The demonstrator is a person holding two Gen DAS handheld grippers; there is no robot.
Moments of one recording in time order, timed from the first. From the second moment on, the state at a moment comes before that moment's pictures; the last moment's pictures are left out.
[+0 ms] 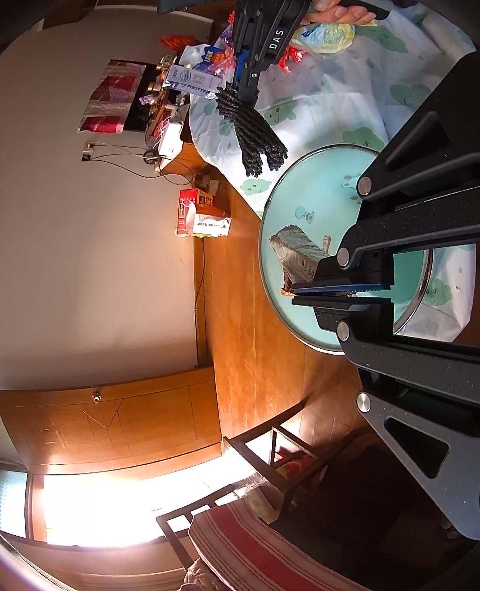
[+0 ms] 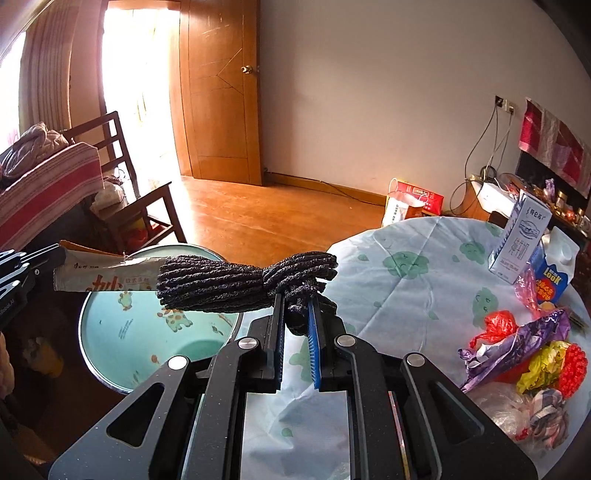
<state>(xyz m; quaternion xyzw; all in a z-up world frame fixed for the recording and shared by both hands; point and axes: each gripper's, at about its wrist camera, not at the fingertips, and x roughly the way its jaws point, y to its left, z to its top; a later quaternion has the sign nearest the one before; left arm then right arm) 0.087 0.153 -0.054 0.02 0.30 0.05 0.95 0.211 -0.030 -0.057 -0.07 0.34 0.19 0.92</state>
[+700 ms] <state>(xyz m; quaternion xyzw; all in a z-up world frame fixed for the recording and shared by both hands) 0.090 0.166 -0.058 0.01 0.31 0.06 0.95 0.221 0.006 -0.060 -0.11 0.35 0.20 0.91</state>
